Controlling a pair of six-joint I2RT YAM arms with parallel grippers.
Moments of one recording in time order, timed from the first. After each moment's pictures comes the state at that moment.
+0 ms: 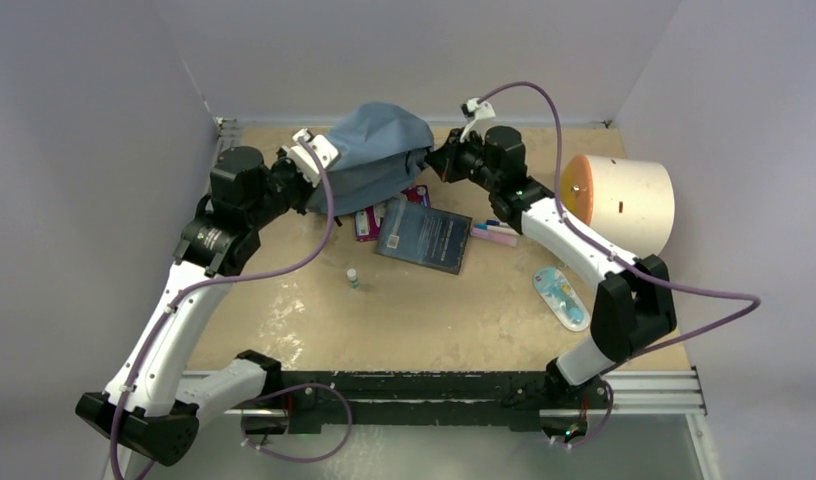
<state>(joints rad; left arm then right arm) -0.35 1.03 1.26 -0.49 0.18 0.45 0.48 1.55 1.23 0.11 -0.24 0.35</state>
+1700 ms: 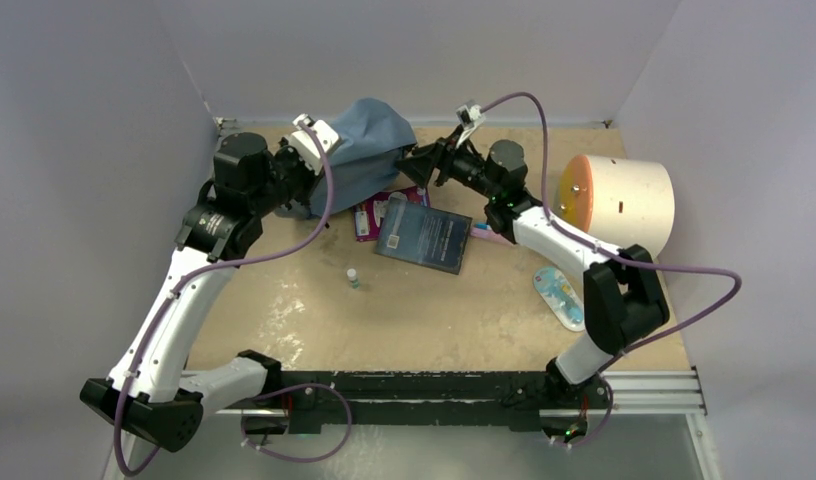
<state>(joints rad) -0.35 1.10 1.34 -0.54 0.21 0.38 0.48 1.60 1.09 0.61 -0.53 0.51</state>
